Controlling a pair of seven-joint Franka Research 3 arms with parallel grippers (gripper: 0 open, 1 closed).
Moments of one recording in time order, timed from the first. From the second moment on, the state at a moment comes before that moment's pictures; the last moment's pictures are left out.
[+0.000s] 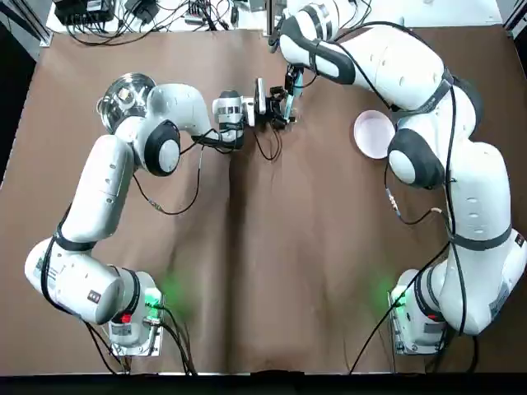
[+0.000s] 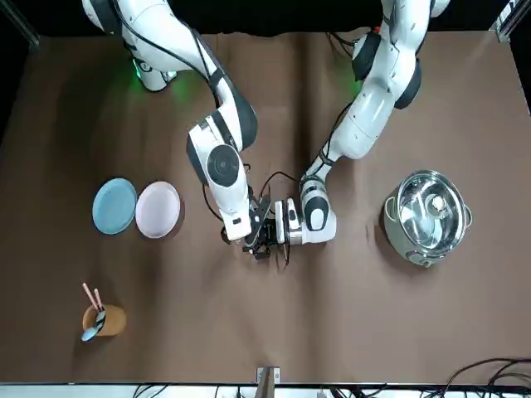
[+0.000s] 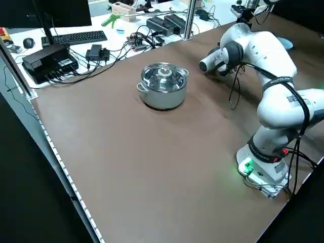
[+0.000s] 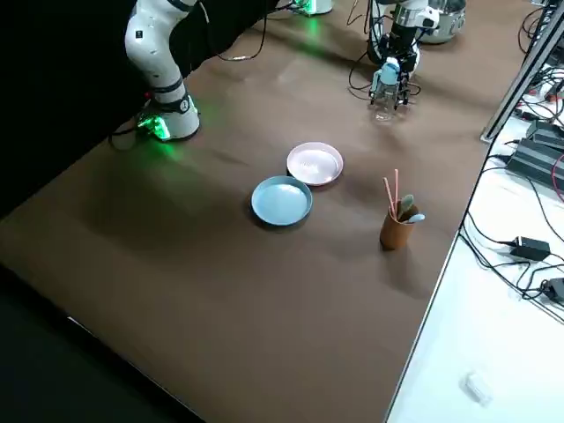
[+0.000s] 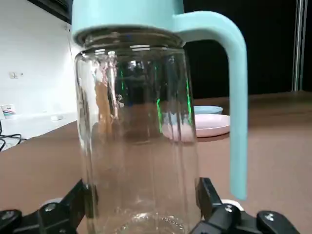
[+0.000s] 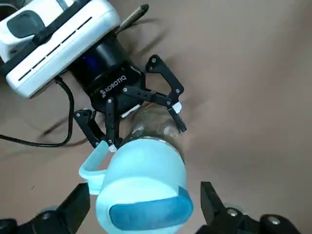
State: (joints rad) left arm -0.40 1.26 -0.29 -1.17 -1.83 2.16 2.66; right arm 0.69 0.76 -0.11 -1.17 0.08 1.89 -0.46
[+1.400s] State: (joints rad) left arm -0.40 1.26 -0.29 -1.17 -1.83 2.16 2.66; right arm 0.66 0.68 -0.11 -1.16 0.17 1.87 -0.40
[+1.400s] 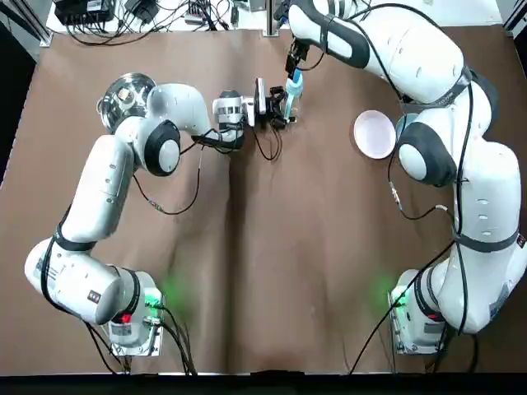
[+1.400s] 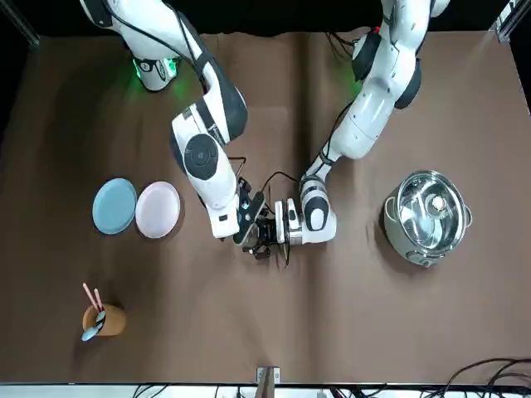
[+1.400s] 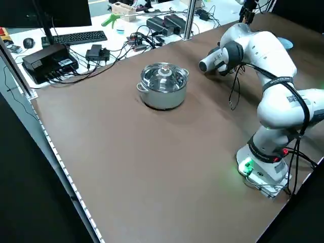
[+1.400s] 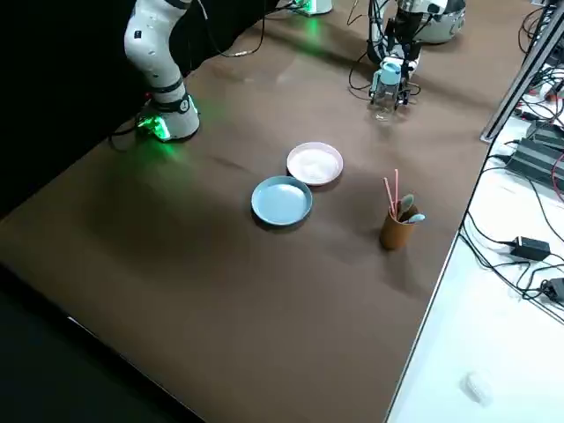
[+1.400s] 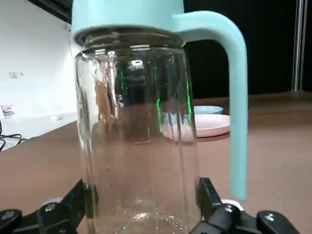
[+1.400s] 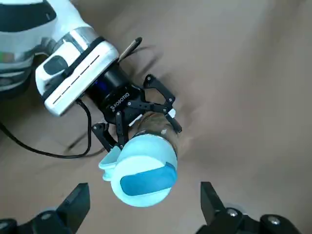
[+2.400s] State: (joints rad) left arm -0.40 1.26 -0.29 -1.17 -1.83 2.16 2.66; right arm 0.64 0.56 -0.12 -1.35 0.18 2.01 -0.21
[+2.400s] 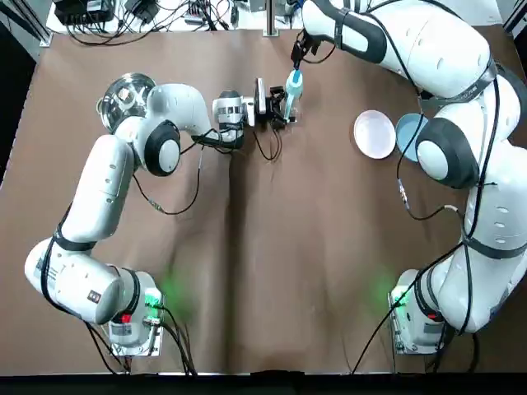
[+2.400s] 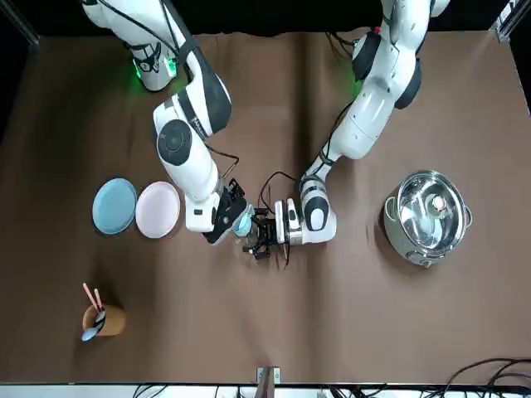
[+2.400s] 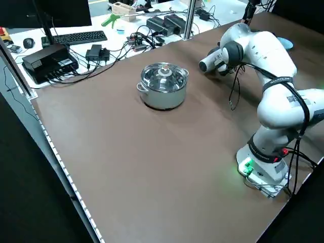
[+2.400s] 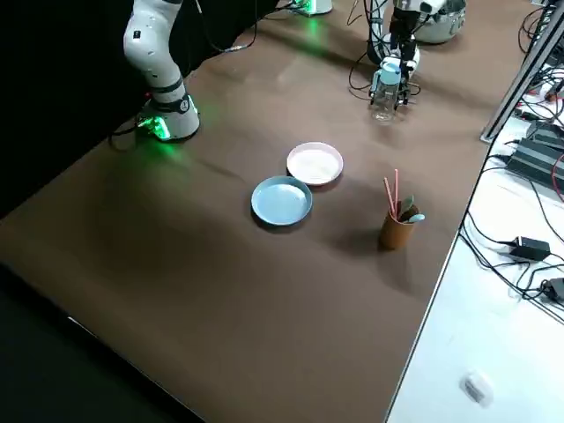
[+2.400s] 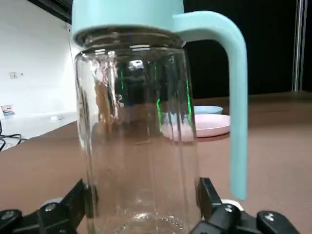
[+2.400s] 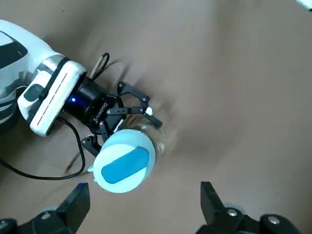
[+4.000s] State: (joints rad) left arm -0.40 1.26 -0.29 -1.17 -1.83 2.16 2.66; right arm 0.65 0.63 -0.11 -1.36 0.22 2.07 -0.16
